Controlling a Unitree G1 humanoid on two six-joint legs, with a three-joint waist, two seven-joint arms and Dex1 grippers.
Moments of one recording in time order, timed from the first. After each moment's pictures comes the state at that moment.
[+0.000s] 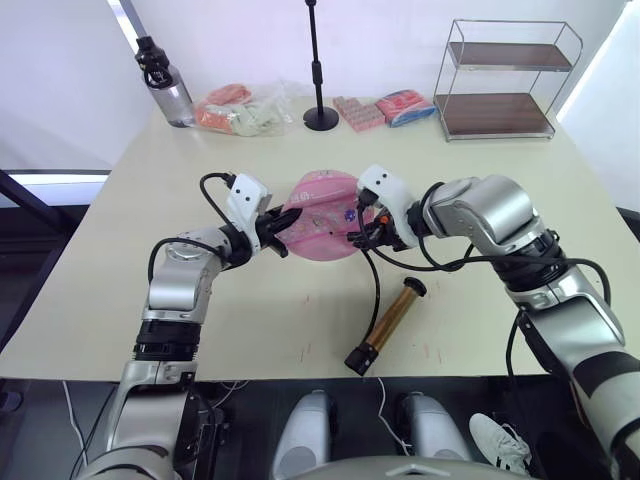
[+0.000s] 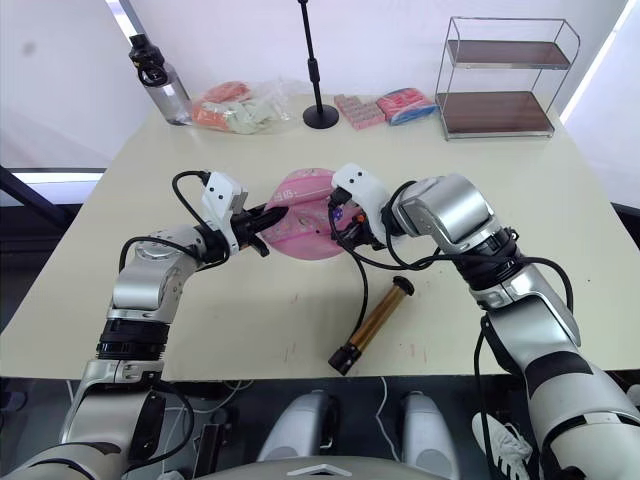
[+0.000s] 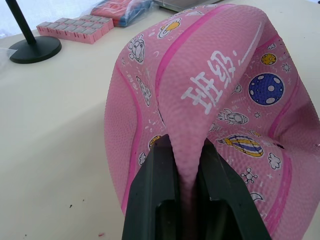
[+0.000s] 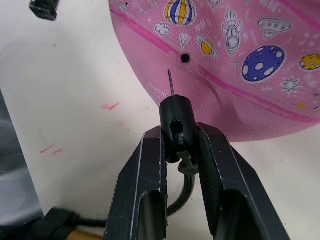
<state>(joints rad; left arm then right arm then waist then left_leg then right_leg) -0.50 0.52 0.05 0.15 -0.23 0.40 -0.76 -1.04 -0.34 0.44 0.11 0.39 1.28 0.71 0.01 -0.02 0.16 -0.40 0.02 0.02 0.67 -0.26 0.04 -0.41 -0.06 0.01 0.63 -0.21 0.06</state>
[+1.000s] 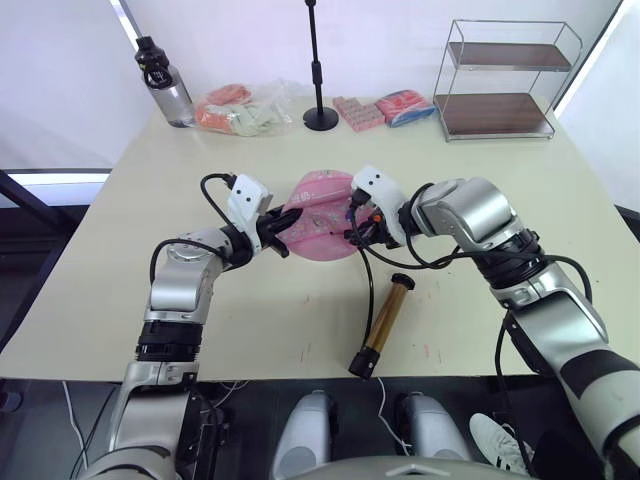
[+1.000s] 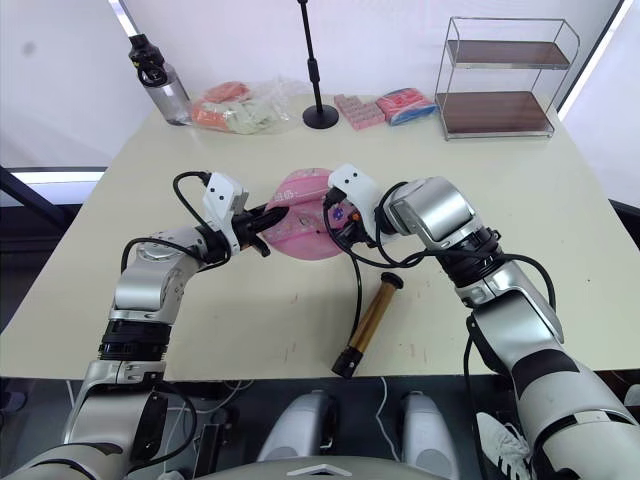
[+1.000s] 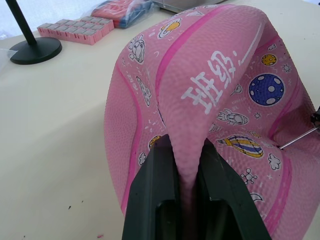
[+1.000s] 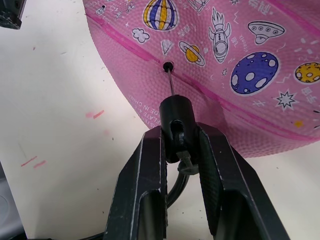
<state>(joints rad) -0.50 0.50 0.05 0.15 -0.22 0.40 -0.76 -1.05 -0.29 0.44 0.21 0.29 1.21 0.73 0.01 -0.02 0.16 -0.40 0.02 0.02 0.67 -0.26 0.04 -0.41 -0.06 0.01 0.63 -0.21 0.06</state>
